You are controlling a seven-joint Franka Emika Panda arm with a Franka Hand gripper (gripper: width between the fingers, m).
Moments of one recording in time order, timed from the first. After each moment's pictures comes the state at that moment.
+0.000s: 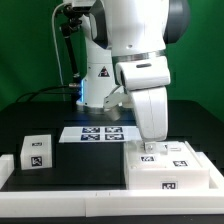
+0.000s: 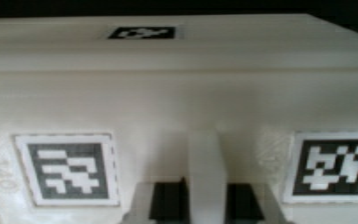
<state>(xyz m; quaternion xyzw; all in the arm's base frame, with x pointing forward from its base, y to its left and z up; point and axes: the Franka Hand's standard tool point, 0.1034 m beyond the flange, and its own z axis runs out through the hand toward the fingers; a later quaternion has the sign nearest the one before) 0.568 0.051 0.057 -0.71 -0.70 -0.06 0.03</state>
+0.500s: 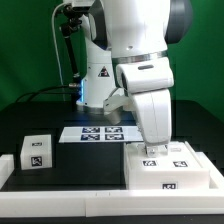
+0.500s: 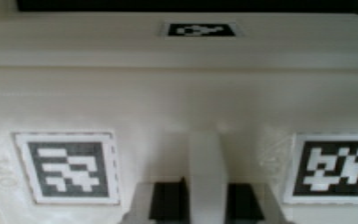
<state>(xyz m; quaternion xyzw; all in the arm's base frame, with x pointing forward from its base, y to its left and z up) 0.578 0.051 0.057 -0.71 -0.70 -0.06 0.03</state>
